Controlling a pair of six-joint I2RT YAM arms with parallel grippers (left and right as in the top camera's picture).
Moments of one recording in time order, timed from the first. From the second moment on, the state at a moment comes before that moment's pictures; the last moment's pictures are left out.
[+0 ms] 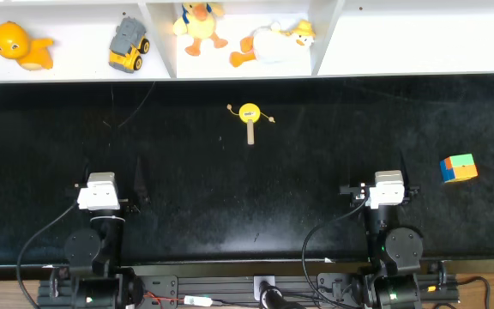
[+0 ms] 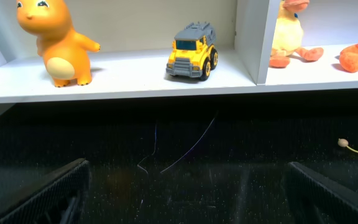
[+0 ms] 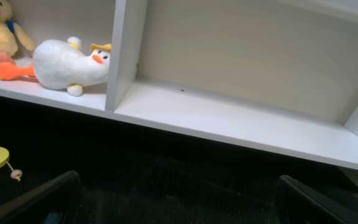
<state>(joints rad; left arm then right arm) 0.05 0.02 0.01 -0.08 0.00 0.05 0.12 0.01 0.02 -0.01 0.11 -0.20</state>
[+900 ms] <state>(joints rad) 0.05 0.01 0.01 -0.08 0.01 0.05 0.15 0.48 0.31 -0.34 0.04 -0.01</state>
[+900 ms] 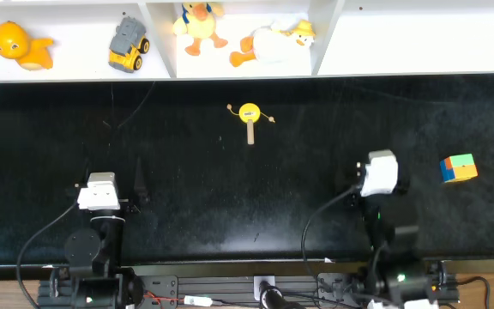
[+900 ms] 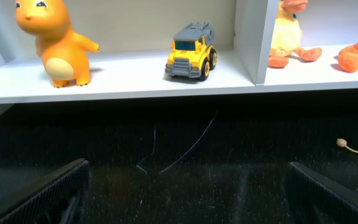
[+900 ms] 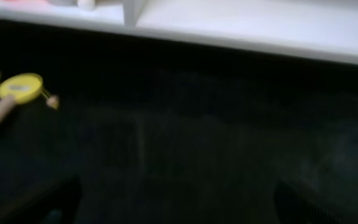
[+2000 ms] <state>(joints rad) 0.05 0.01 0.01 -0.08 0.01 0.05 0.75 1.88 1.28 -0.64 0.30 0.66</state>
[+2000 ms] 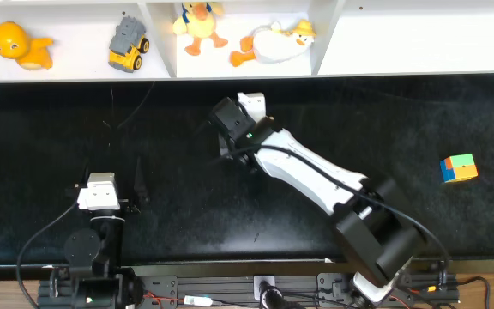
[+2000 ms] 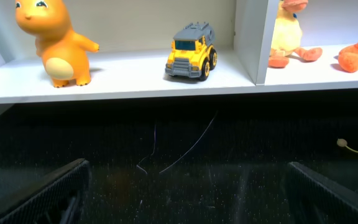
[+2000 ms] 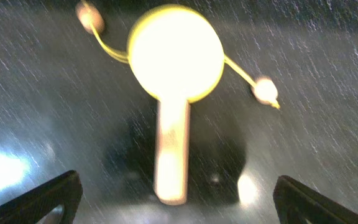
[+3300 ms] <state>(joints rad) 0.05 0.01 0.01 -0.08 0.01 0.05 0.69 1.70 1.17 -0.74 0.30 0.72</state>
